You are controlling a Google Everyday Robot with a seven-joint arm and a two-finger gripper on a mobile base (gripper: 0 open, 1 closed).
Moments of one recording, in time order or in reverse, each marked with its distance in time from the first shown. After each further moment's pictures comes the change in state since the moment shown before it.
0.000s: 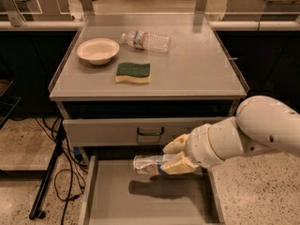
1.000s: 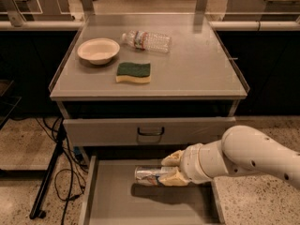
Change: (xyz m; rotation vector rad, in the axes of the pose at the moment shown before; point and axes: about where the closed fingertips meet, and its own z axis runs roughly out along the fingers) arm 0.049 0.002 0.059 0.054 0.020 0.014
